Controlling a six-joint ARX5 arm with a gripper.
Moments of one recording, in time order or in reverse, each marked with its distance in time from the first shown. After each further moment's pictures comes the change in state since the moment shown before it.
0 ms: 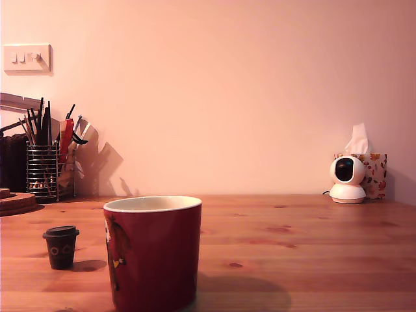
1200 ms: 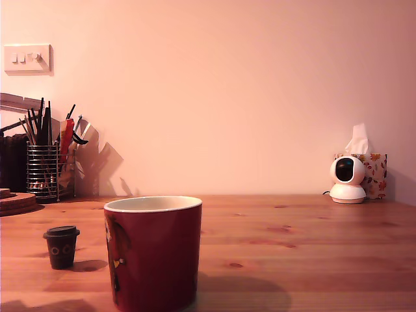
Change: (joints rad) arm 0.000 0.073 0.018 0.000 0.089 0.085
